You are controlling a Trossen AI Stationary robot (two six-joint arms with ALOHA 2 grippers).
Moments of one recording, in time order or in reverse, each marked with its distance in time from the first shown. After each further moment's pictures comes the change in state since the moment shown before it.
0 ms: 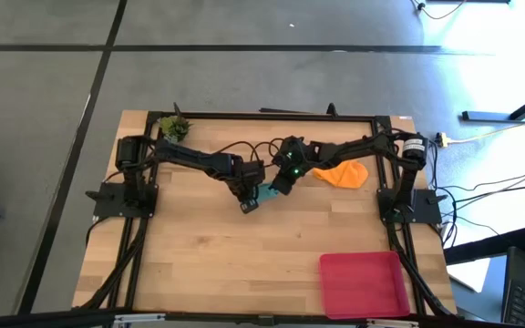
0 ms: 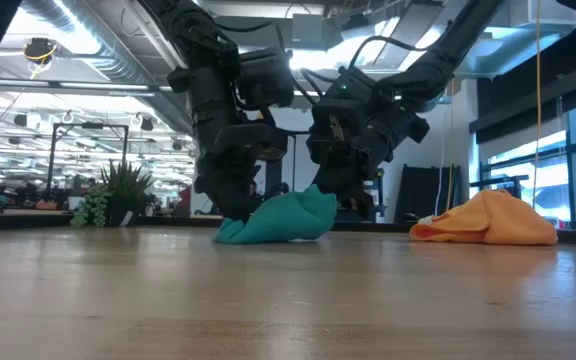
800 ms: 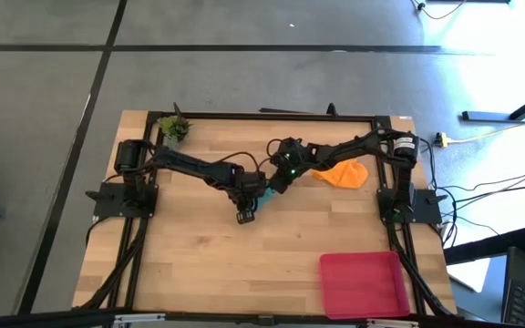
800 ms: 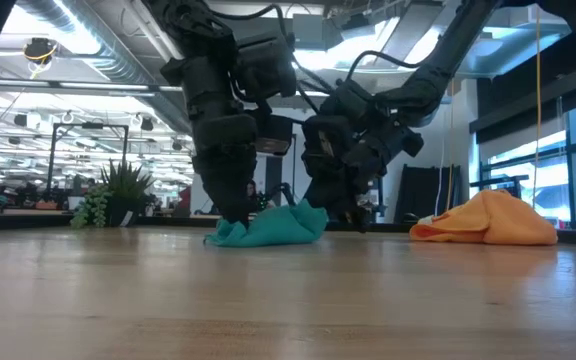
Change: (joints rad) left arm -0.095 0.001 -0.002 0.023 0.000 0.128; right arm -0.015 0.078 0.000 0.108 0.033 0.057
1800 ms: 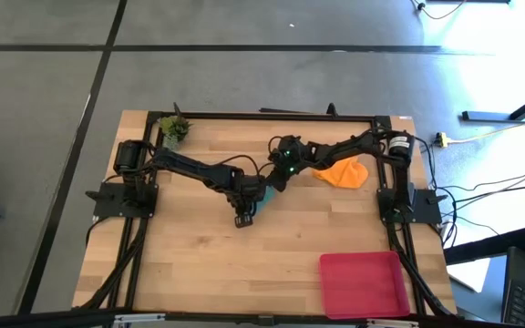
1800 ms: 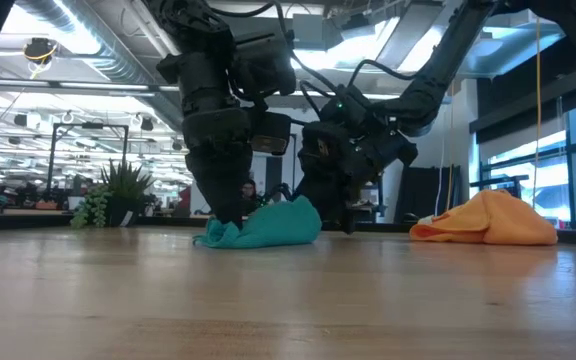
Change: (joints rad) left arm -0.011 0.000 0.000 -0.013 0.013 0.007; right arm -0.017 0.042 0.000 0.132 -0.033 -0.102
